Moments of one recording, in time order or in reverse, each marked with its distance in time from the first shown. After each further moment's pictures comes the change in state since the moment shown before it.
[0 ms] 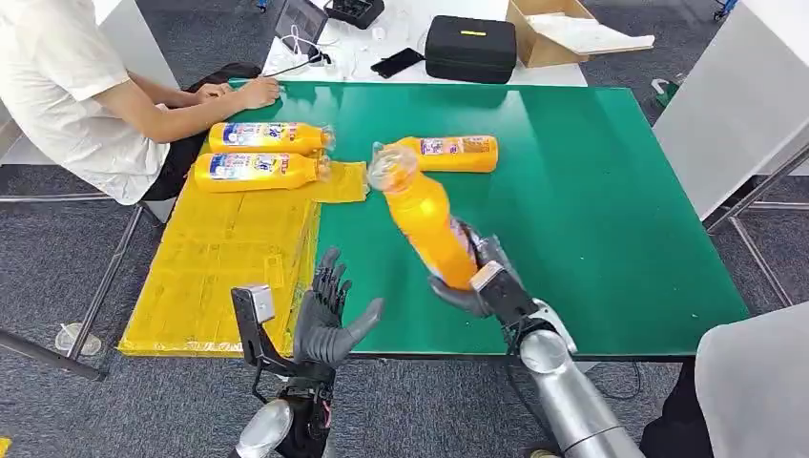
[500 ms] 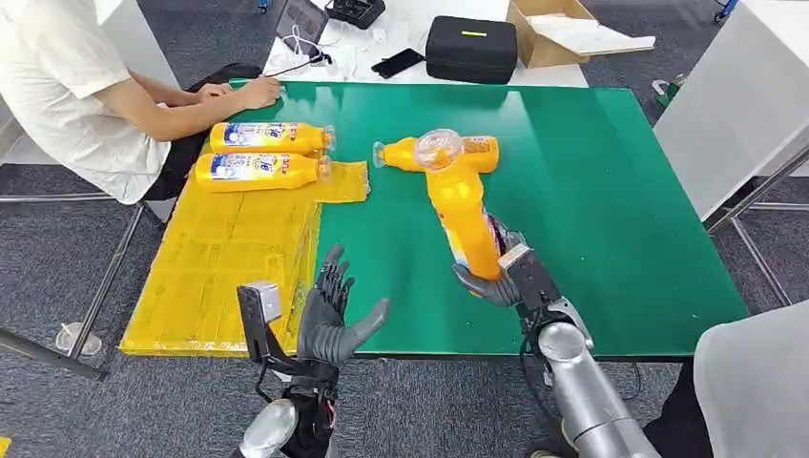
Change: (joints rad) left arm -0.003 -0.004 -0.009 0.001 -0.042 0.015 0.004; right arm -0.019 -0.020 -0.106 0.059 -0.062 0.015 0.009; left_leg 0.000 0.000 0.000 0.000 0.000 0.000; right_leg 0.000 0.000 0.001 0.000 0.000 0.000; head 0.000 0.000
